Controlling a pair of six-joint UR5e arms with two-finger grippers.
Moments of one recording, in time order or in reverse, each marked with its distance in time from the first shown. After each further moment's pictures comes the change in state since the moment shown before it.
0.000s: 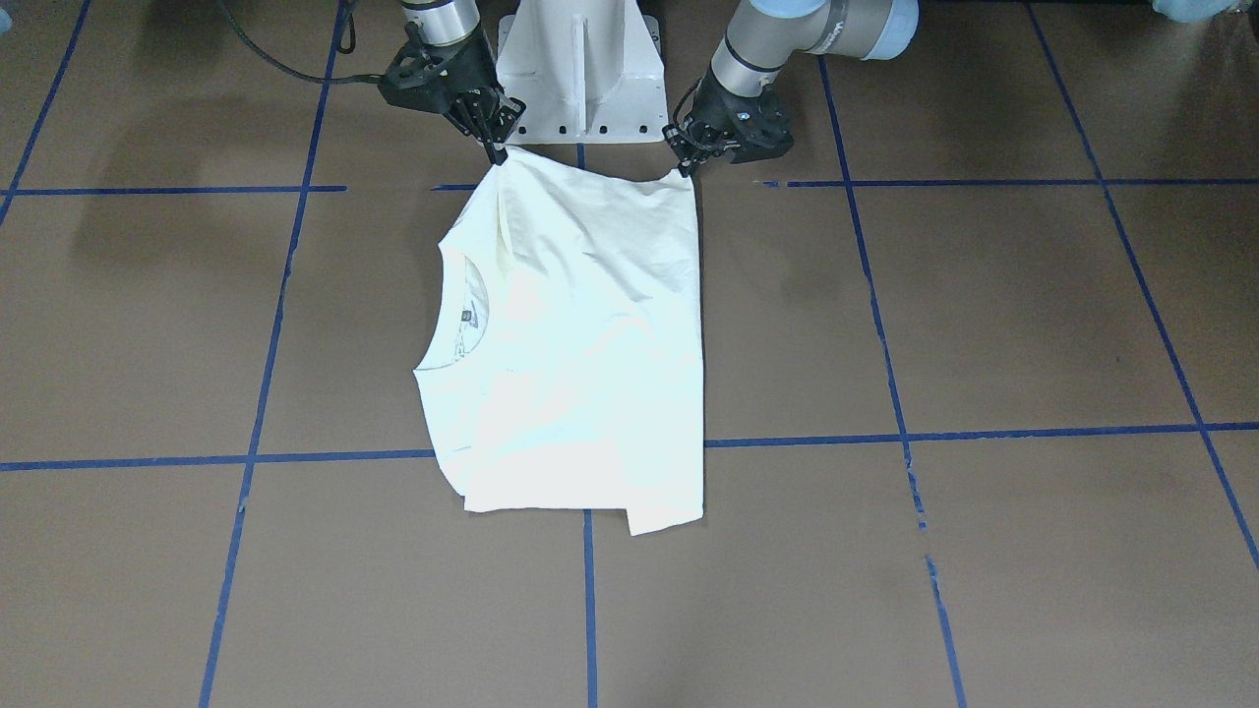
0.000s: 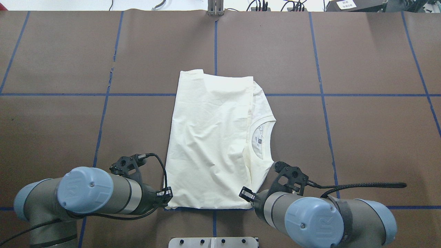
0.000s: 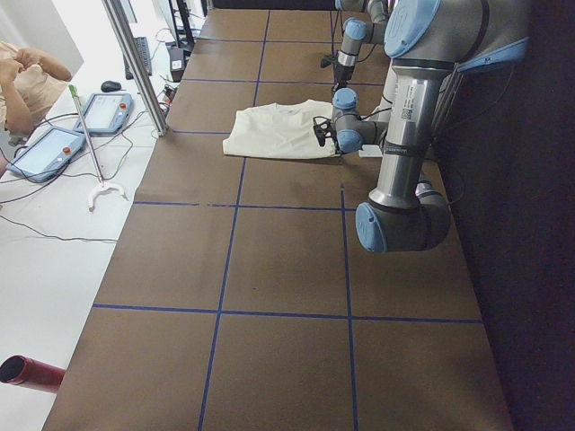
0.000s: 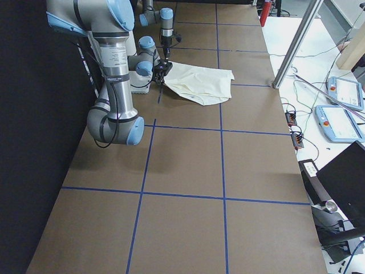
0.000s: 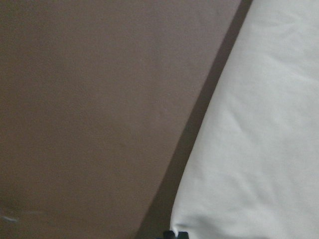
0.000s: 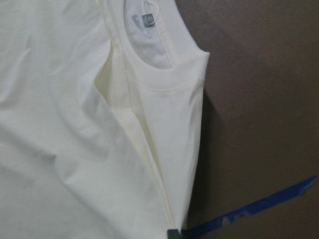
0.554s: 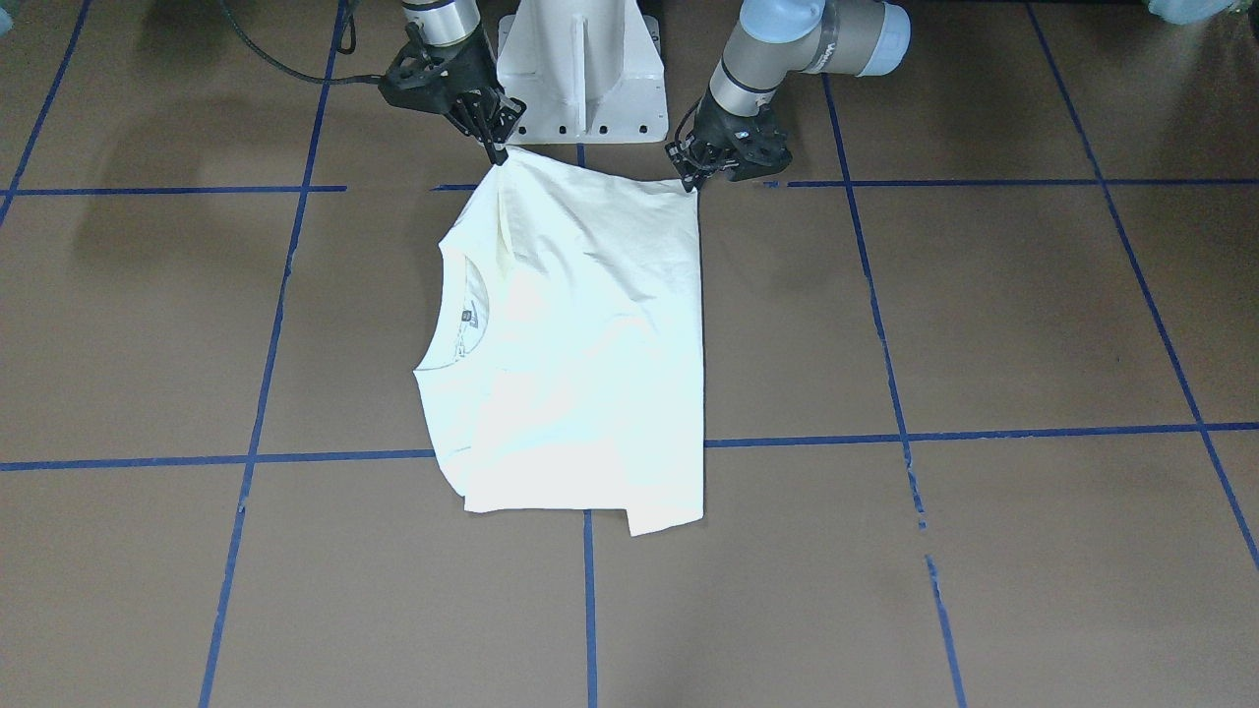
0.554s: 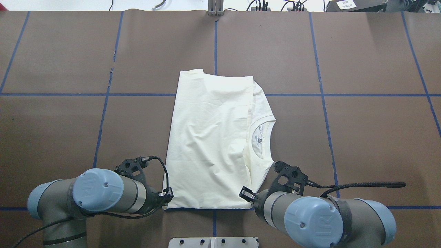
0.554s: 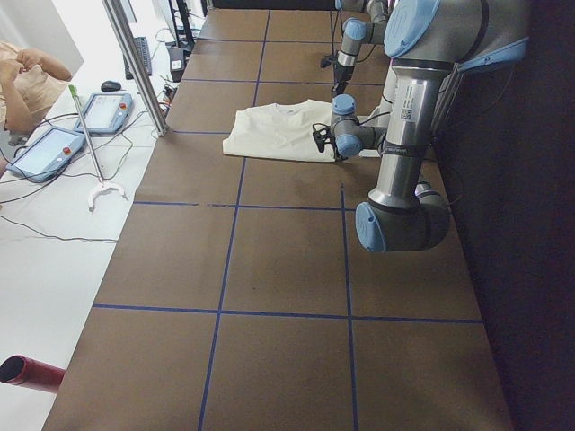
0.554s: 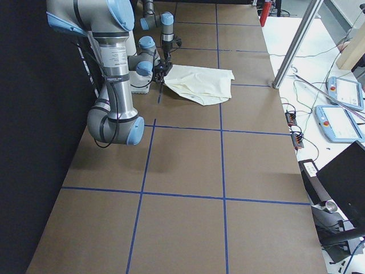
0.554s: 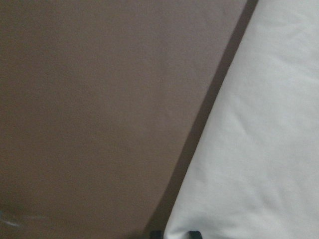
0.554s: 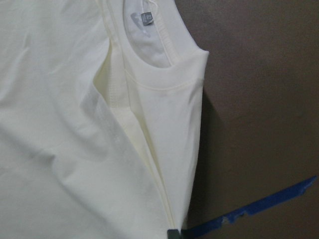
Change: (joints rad) left arm 0.008 -0.020 0.105 -0.022 0.004 0.000; right arm 0.002 0.001 -0.004 -0.001 0.005 -0.001
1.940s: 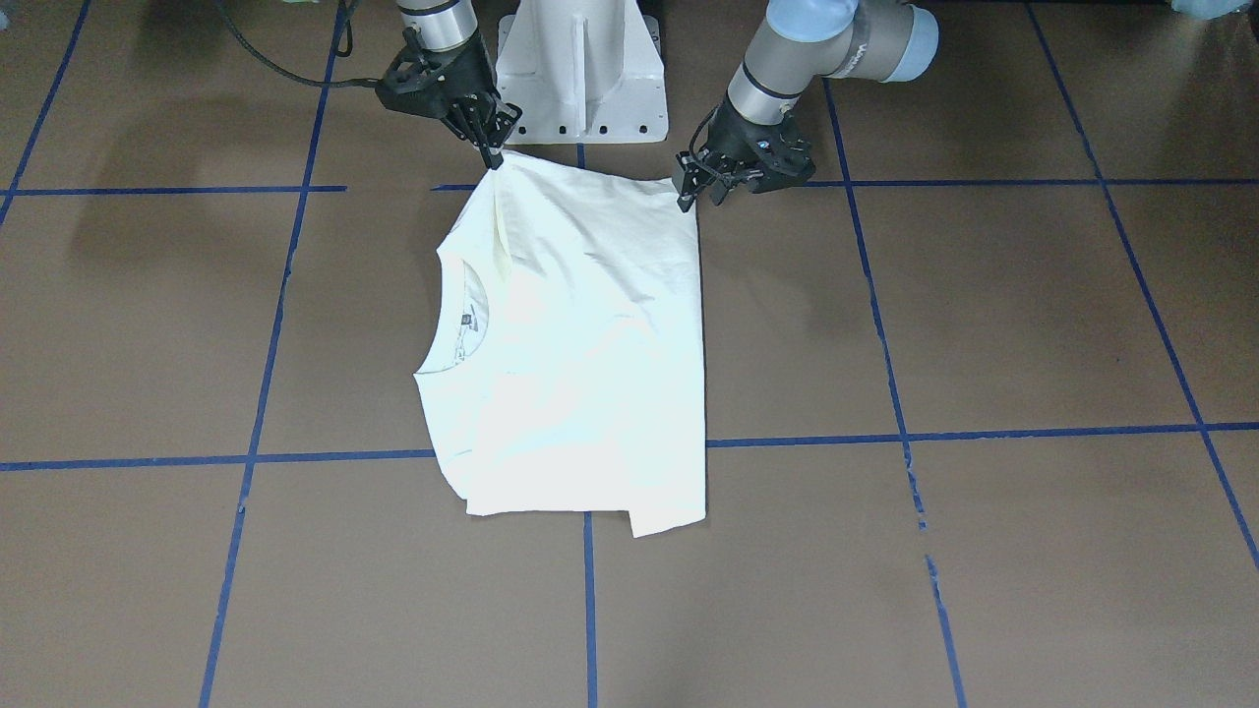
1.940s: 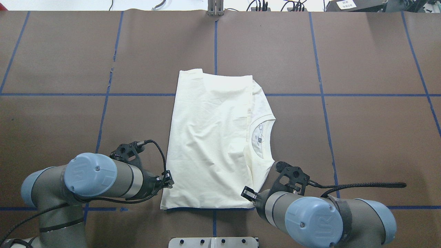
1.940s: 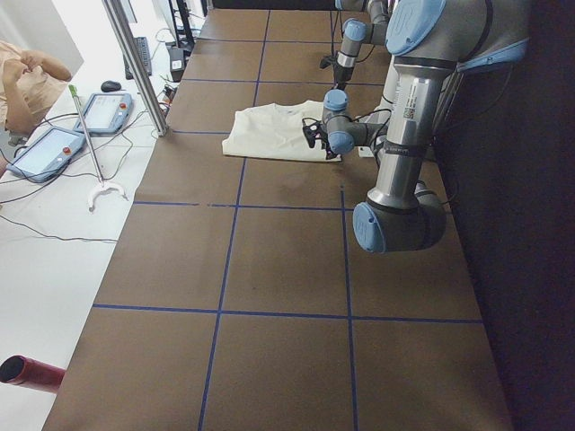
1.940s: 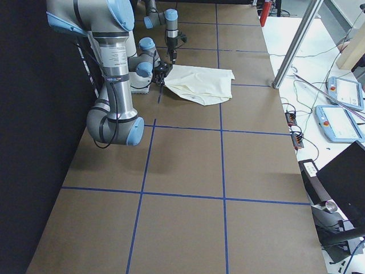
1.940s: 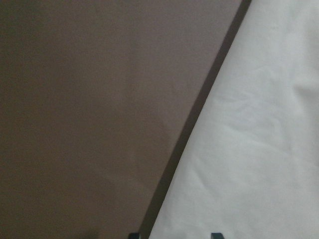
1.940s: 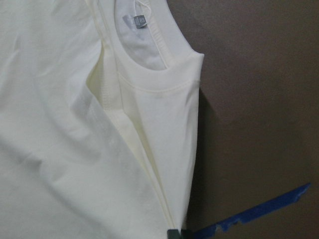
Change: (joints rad) left arm -0.060 -0.010 -0.013 -0.001 -0.002 -0.001; right arm 0.000 -0.008 -0.006 0.000 -0.007 0.001
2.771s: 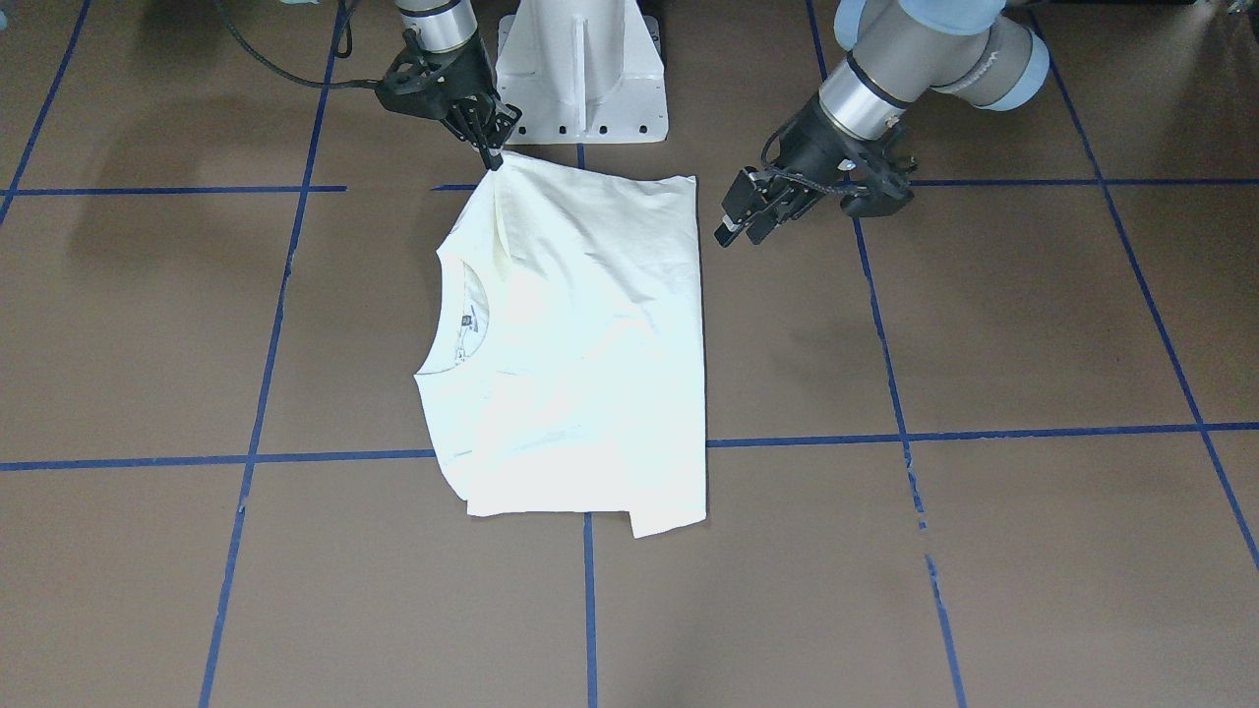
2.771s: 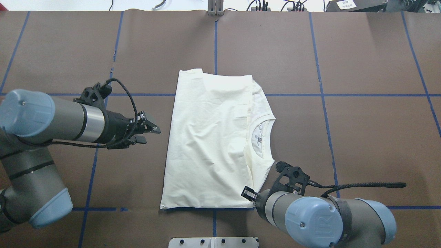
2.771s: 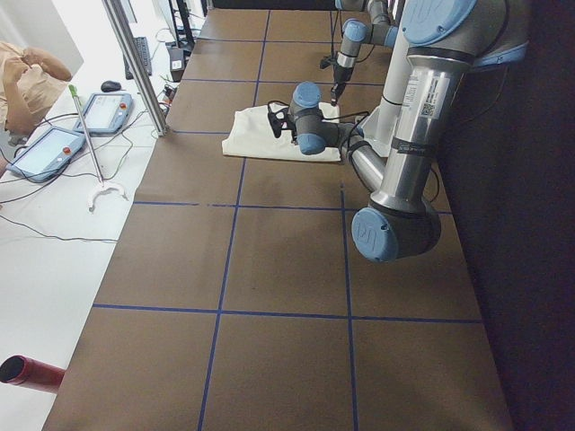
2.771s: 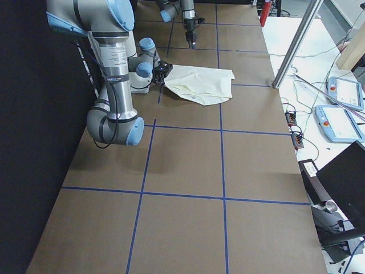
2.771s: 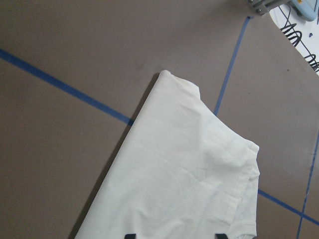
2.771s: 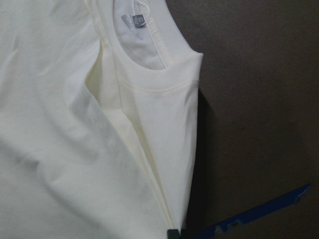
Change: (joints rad) left arm -0.263 0.035 -0.005 -0.255 -0.142 0.005; right arm 0.000 -0.002 -0.002 0.001 0.000 0.000
